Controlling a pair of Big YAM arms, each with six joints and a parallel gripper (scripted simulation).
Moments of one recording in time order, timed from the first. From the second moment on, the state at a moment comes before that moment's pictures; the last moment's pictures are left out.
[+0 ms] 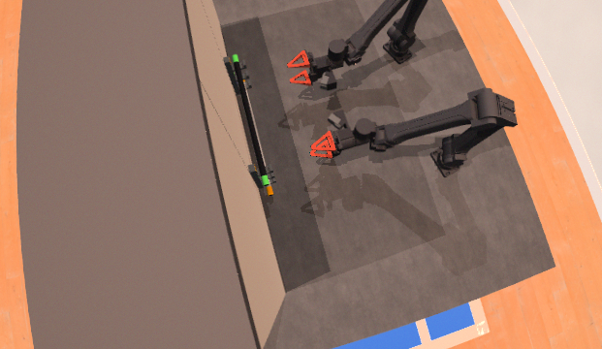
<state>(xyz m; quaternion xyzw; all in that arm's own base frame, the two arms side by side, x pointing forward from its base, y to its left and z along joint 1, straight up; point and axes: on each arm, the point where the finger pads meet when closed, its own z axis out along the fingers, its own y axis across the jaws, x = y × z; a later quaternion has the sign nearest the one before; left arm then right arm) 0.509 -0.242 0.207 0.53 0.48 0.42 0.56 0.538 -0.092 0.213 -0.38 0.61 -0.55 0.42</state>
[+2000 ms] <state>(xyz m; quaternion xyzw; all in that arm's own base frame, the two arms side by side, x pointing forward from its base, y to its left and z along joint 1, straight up) 0.504 -0.261 0.190 0.56 0.45 0.44 0.54 0.538 -0.105 0.200 -0.40 0.59 -0.58 0.39</state>
